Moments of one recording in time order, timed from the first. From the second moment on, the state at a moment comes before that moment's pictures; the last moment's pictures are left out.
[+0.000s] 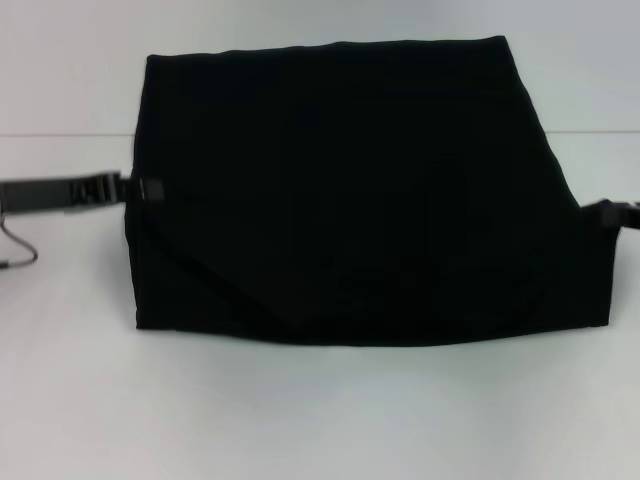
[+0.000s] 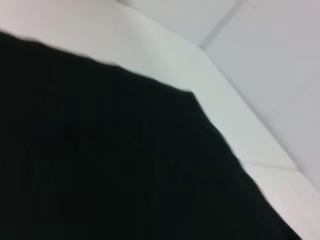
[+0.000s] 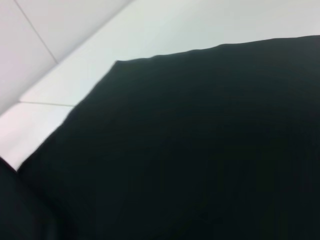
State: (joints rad) left arm -0.74 -1.94 0.22 0.58 2.42 1.42 -2.03; right arm 0.70 1.88 -0.28 -0.58 -2.46 -1.41 1.81
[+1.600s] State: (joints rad) left arm -0.90 -2.01 0.33 0.34 2.37 0.80 -1.95; right arm 0.93 1.98 -0.52 -0.30 -2.33 -0.58 1.78
